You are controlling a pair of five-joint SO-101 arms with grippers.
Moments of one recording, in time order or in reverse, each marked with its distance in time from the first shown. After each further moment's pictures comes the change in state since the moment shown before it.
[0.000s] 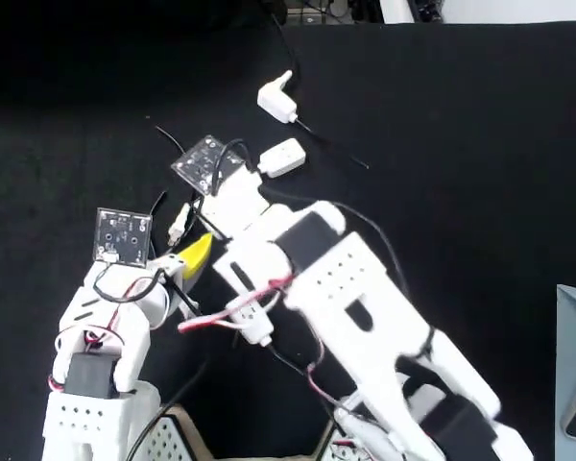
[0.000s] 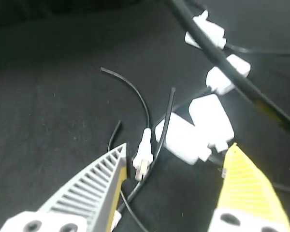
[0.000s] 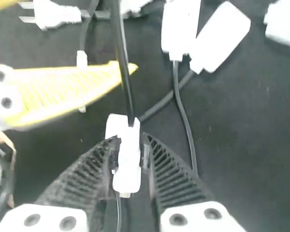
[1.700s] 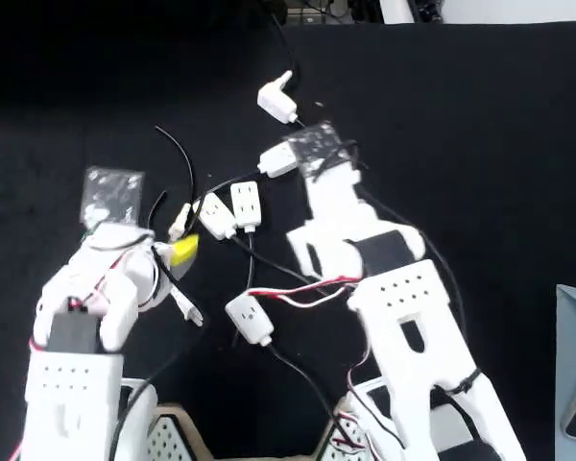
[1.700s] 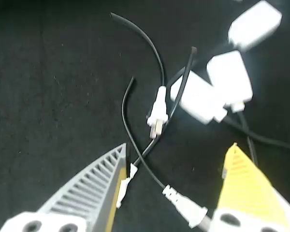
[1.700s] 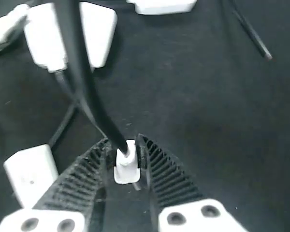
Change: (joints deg) left arm -4.0 27.9 -23.6 16.9 -3.7; right arm 24.7 -11.5 22.5 -16.9 1.1
